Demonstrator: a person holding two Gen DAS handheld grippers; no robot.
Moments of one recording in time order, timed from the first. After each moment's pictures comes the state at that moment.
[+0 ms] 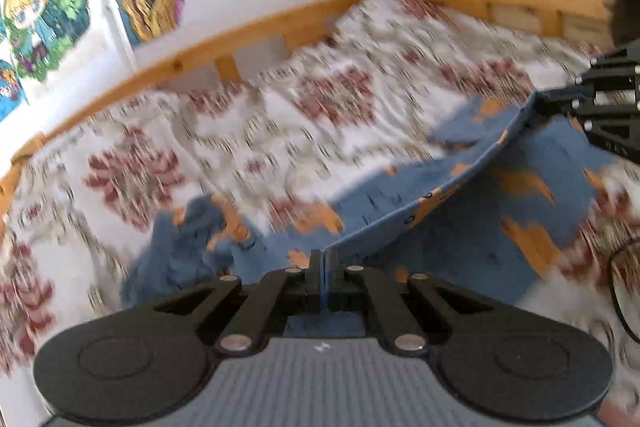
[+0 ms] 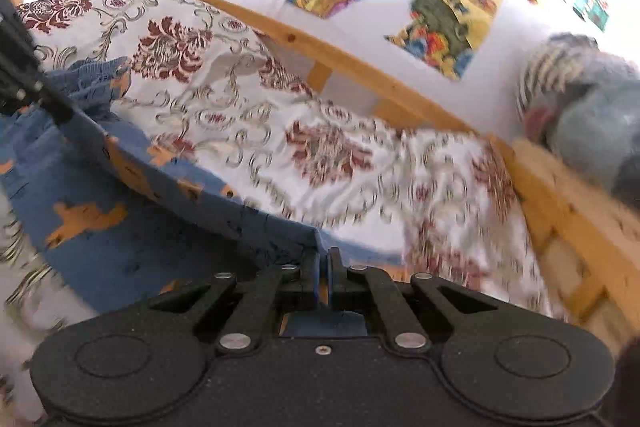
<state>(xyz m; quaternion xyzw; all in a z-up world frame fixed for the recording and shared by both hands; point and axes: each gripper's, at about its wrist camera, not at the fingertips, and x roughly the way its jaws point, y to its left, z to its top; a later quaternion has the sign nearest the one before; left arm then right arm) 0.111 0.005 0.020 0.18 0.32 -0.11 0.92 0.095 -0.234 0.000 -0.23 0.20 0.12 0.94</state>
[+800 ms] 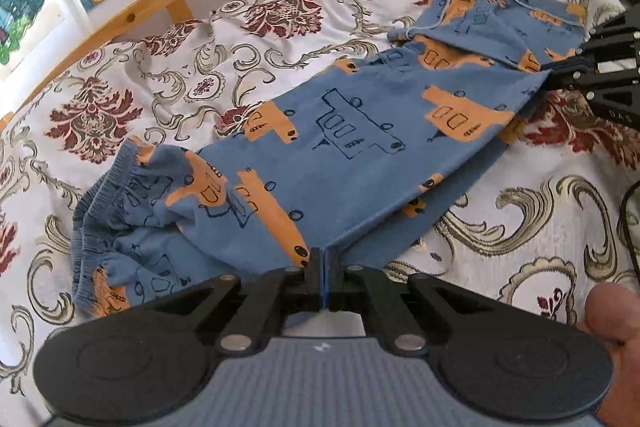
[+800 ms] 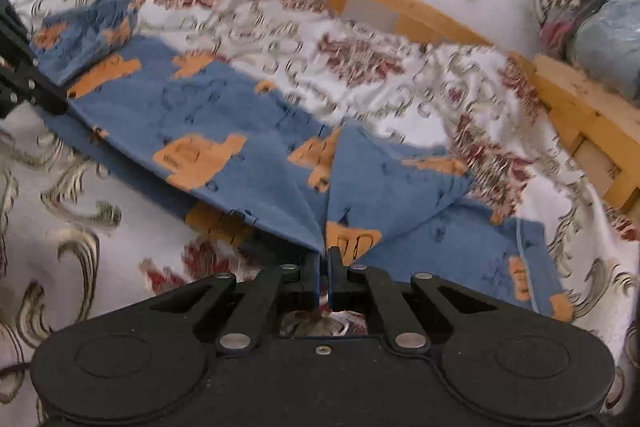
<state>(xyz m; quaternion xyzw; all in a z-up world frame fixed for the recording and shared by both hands) 0.079 -0.008 -0.039 0.24 0.39 -0.13 0.88 0.066 -0.234 -0.064 -0.21 0.30 0.12 0.92</state>
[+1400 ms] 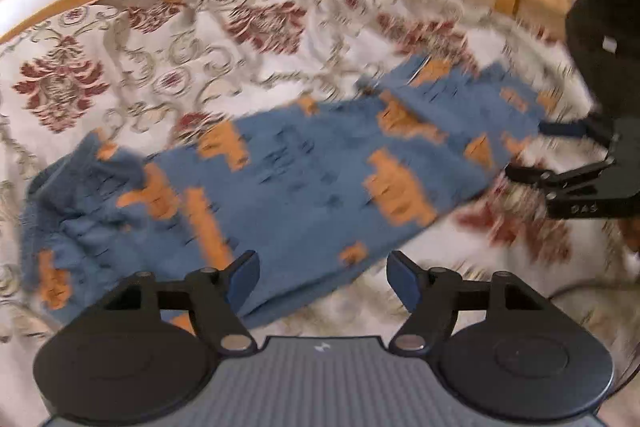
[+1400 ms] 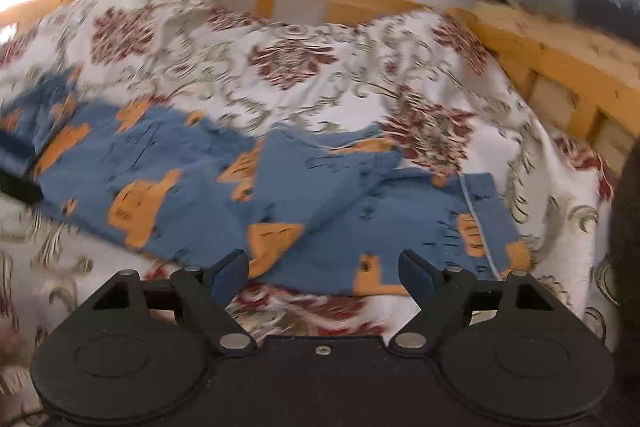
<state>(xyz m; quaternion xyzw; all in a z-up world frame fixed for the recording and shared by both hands) 0.089 -0.017 0.000 0.08 0.41 -0.19 0.89 0.072 -0.297 -0.028 -0.07 0.32 0.08 0.94</state>
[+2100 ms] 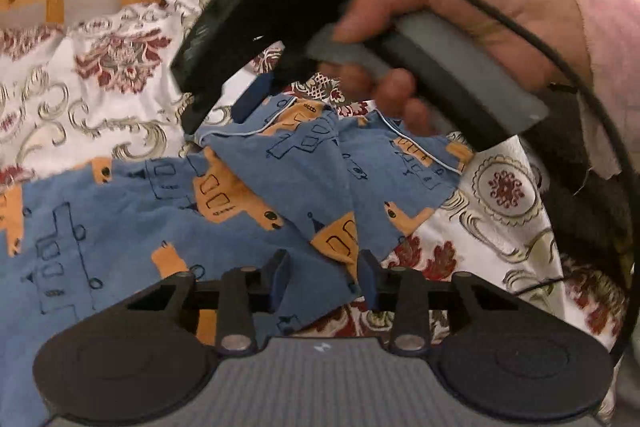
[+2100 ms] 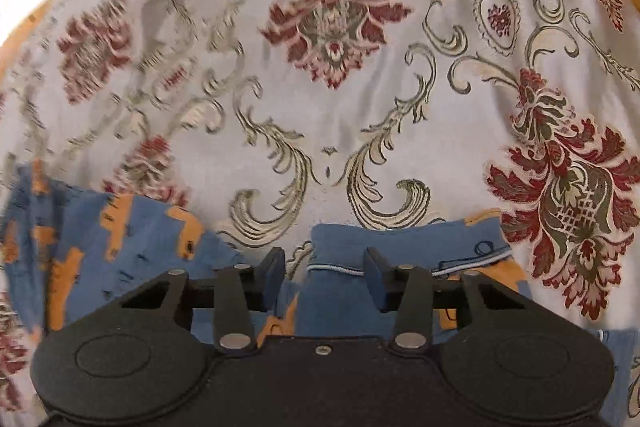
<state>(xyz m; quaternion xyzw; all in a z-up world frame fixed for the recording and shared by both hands) 0.132 -0.138 -0.047 0.01 0.36 -0.31 0.88 0.305 -0.237 -0.007 -0.02 0.50 0.17 0.85</state>
